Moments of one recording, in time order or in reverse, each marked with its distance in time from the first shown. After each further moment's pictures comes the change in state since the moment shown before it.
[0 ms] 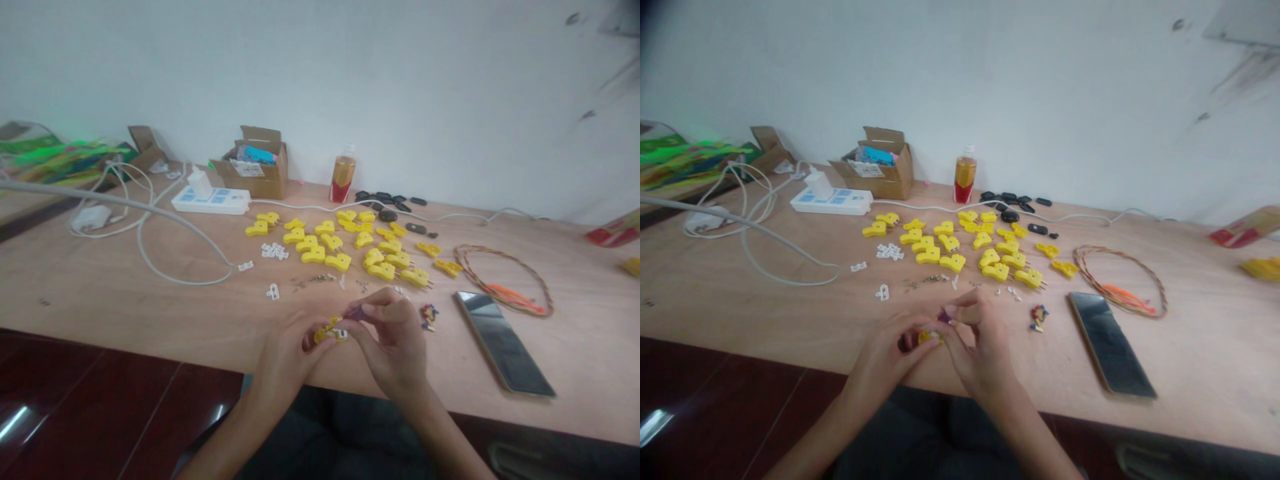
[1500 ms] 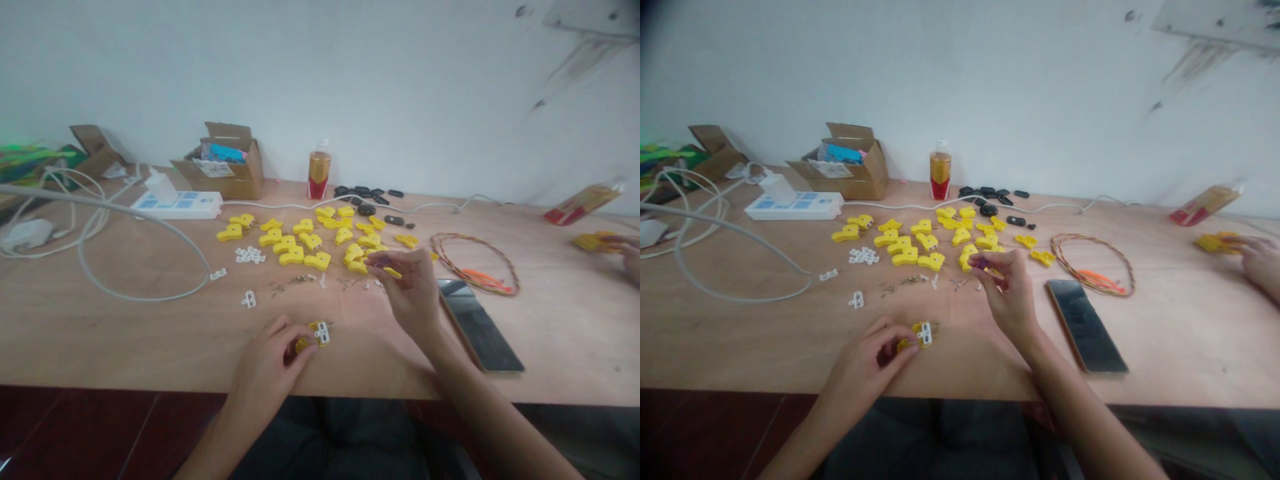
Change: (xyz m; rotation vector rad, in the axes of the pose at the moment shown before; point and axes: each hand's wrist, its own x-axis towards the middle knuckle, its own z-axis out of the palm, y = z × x) left_hand 0.005 0.011 -0.007 0.071 -0.158 -0.079; right_hand 0.043 0.043 -0.072 -0.129 0.170 0.079
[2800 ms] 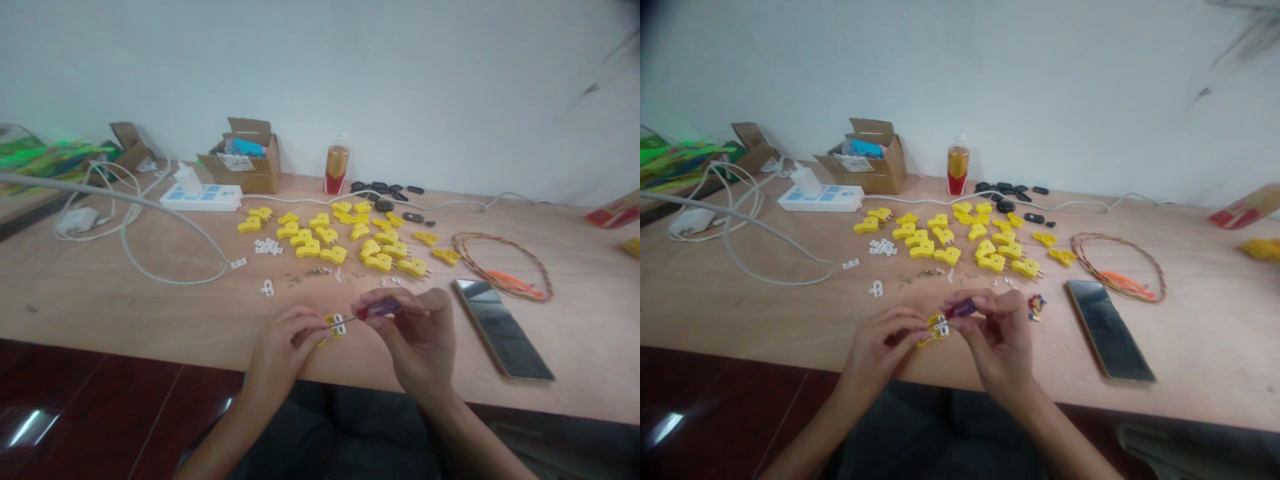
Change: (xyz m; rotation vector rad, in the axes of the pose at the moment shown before) left_hand -0.004 -0.011 0.006 -0.279 0.218 0.174; right_hand -0.052 -0.061 0.040 0.425 -0.124 -0.013
